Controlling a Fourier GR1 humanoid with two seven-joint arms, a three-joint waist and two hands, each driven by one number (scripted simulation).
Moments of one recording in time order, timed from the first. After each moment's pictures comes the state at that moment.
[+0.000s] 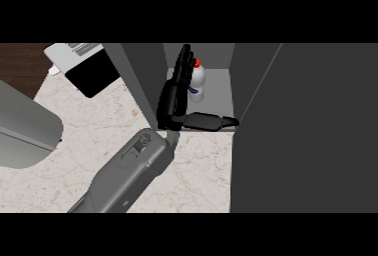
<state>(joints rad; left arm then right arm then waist) -0.72 0.03 -0.50 -1.04 0.58 0.49 -0.45 0.86 -0.14 -0.18 -2.38 -0.37 0.60 -0.24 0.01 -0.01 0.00</state>
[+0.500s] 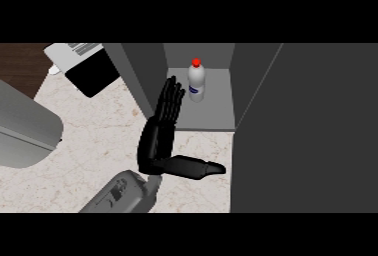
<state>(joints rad) -0.41 0.12 -0.61 -1.43 0.54 0.53 -0.39 0.85 -0.18 -0.13 -2.39 -0.36 0.61 -0.21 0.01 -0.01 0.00</state>
